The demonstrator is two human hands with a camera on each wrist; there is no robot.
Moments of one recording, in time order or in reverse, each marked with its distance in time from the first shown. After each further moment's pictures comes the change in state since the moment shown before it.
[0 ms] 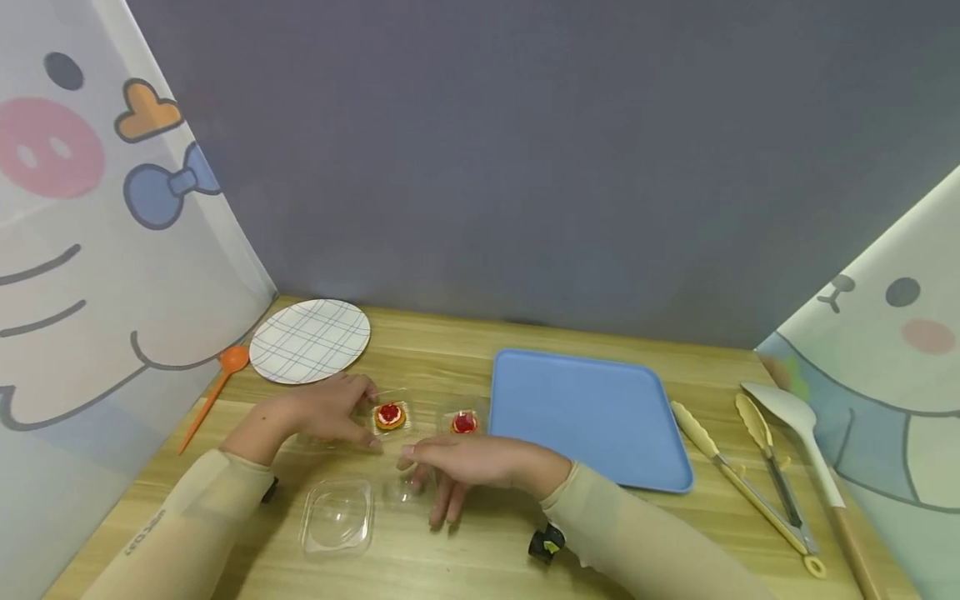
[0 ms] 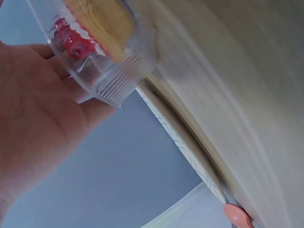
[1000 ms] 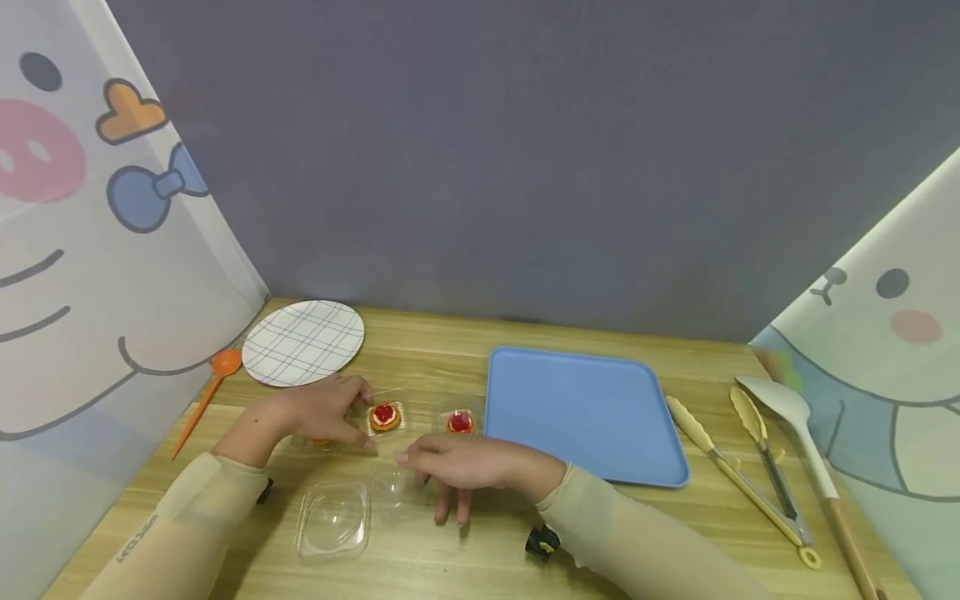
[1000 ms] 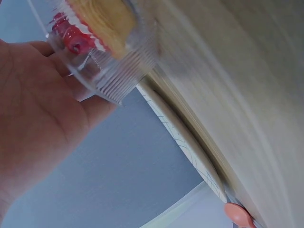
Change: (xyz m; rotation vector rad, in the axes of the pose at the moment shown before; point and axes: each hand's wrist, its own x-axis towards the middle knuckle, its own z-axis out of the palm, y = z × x) left_hand 0.001 0.001 -0.004 -0.010 -0.035 0.010; right_hand 0.001 0.001 0.004 -0.163 0.131 0.050
